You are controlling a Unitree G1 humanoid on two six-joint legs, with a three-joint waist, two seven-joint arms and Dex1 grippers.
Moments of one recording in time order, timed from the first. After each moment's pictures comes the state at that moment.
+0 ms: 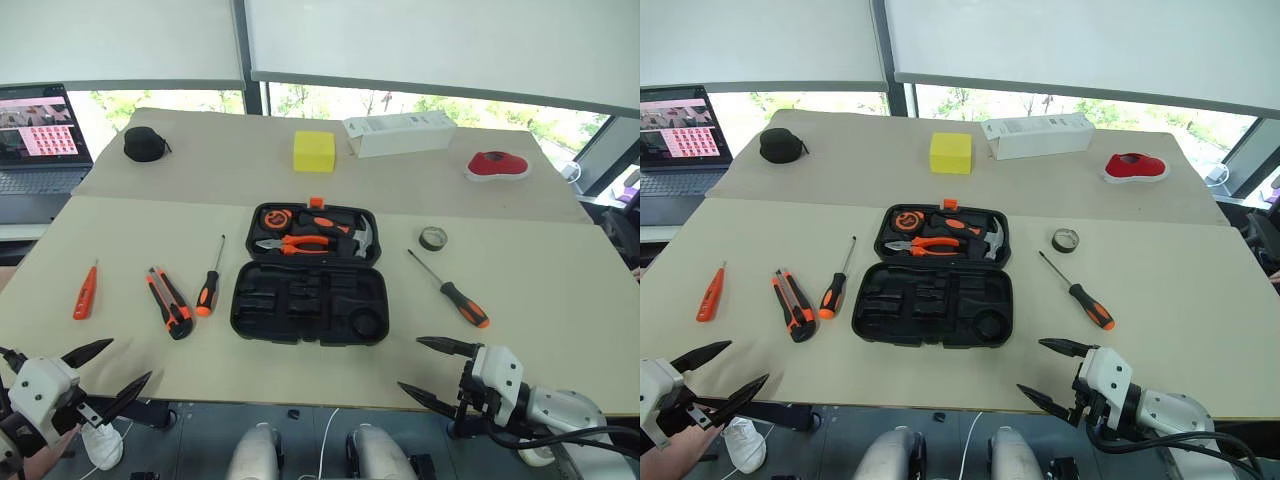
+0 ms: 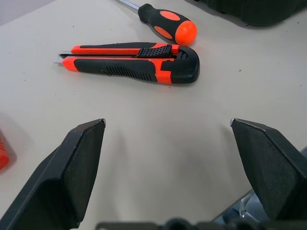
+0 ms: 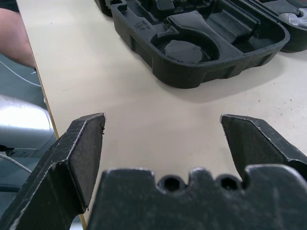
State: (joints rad) left arm 0.57 0.65 0.61 -0.14 -0.39 -0.13 -0.96; right arm 0.33 -0.64 -0.07 -0.29 0.30 -0.10 0.94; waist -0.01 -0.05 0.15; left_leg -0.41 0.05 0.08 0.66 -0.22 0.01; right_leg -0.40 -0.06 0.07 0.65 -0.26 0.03
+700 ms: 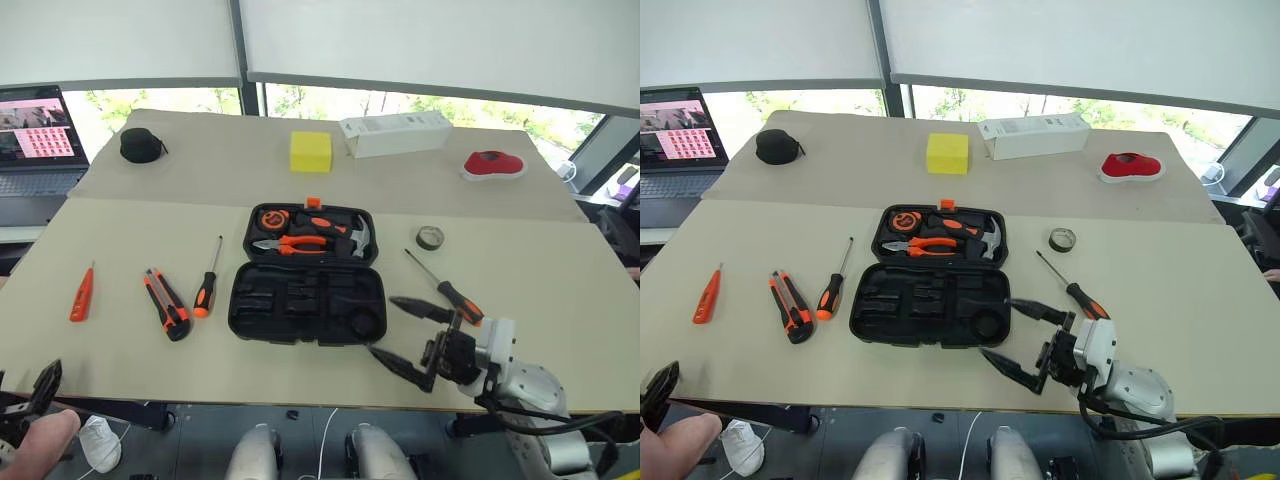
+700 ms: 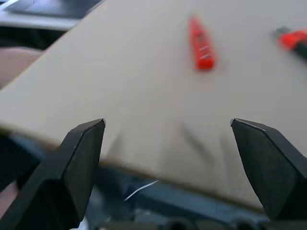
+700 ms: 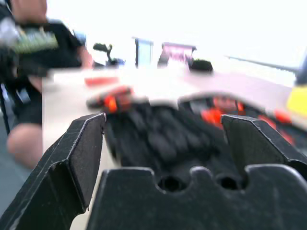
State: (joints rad) left arm 0.60 0.45 0.91 -0.20 -0.64 0.36 -0.42; right arm 0.12 -0.42 0.00 -0.40 0.56 -0.10 0.96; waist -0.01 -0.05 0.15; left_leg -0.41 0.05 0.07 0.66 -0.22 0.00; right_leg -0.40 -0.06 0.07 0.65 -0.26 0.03
